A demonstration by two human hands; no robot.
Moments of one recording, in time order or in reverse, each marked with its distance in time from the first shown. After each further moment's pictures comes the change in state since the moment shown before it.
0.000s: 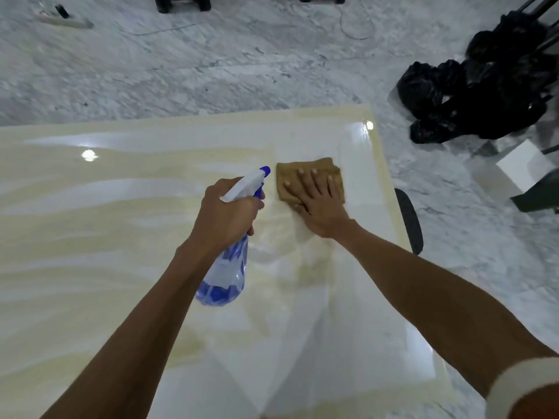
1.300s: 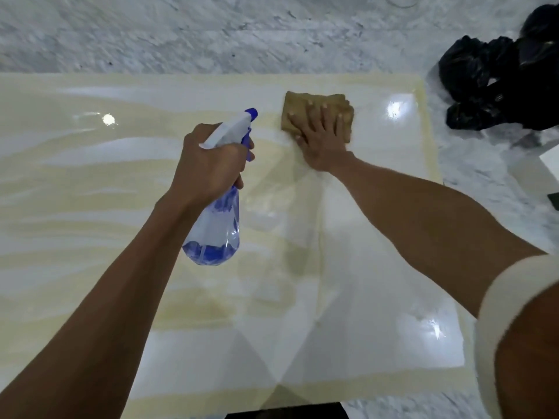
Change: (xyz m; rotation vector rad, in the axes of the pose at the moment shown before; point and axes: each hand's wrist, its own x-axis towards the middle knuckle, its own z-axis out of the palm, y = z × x) left_hand 0.004 -0.026 -0.070 -0.040 0.176 0.081; right_hand 0.112 -0.053 -0.026 -0.008 -0.116 0.102
